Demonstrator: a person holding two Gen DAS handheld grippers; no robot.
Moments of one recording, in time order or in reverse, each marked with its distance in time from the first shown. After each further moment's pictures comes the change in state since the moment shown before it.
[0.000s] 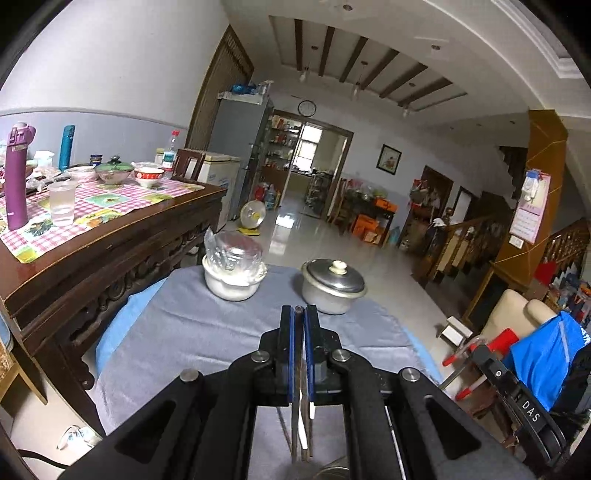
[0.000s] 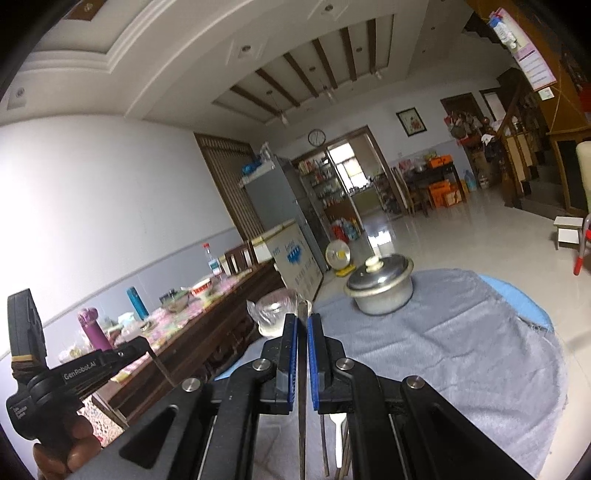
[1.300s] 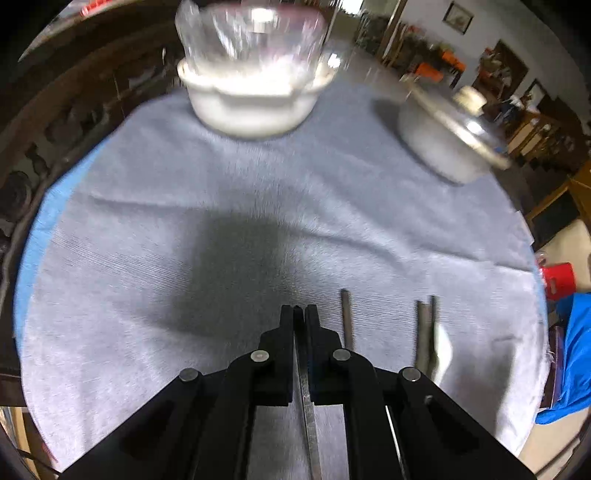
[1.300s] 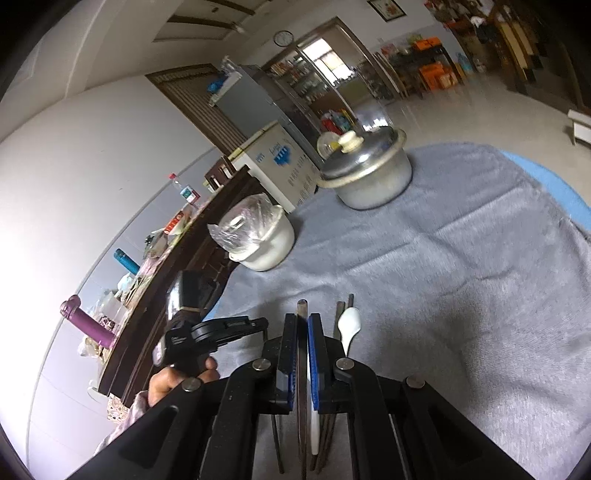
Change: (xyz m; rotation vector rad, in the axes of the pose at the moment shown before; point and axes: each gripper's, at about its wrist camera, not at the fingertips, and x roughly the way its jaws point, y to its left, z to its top) left arm 0.322 0.070 -0.077 -0.044 0.682 0.180; right arm 0.159 -0.103 -0.039 0.204 0.434 0.049
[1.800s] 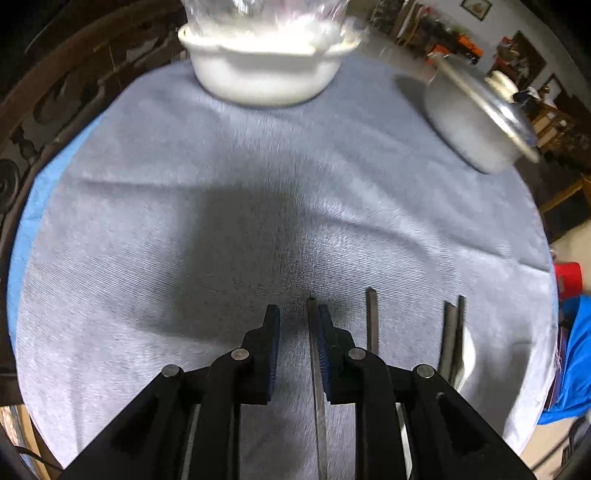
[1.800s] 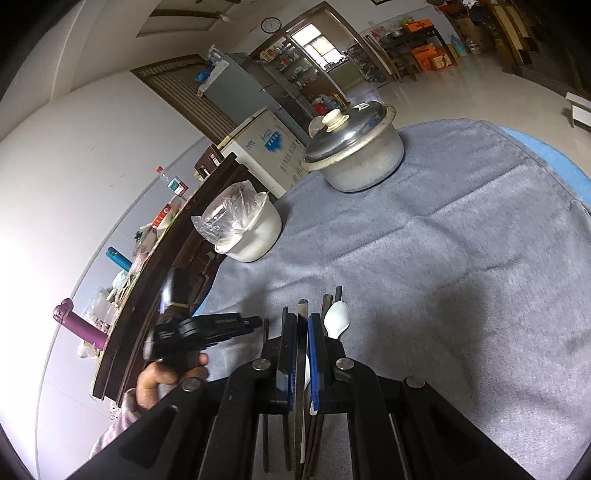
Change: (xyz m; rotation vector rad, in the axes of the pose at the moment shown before) left arm 0.057 0.009 0.018 -0.042 0.150 0.052; right arm 0.035 -0.030 0.007 0.052 0.071 -0.005
